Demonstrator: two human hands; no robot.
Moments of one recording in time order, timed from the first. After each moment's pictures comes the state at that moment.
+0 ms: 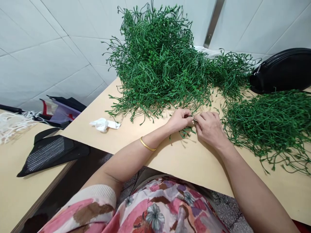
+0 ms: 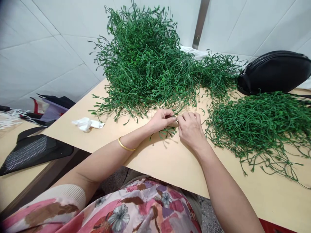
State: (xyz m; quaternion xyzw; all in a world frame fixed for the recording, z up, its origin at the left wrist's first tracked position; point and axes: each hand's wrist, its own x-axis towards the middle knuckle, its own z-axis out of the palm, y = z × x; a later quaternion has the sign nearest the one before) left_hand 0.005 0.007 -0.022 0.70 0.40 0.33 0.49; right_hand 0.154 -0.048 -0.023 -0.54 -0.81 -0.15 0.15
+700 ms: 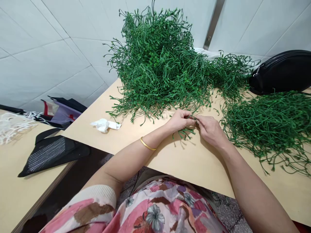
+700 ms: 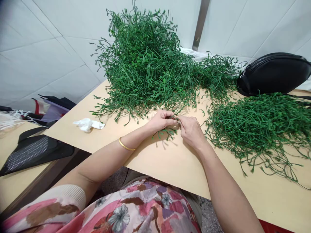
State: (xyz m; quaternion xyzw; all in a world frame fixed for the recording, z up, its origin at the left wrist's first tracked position) left_hand 0.003 0.005 -0.022 0.62 0.35 0.31 0.63; right_hand 0.160 -0.043 -0.023 -0.52 -0.81 0.07 0.26
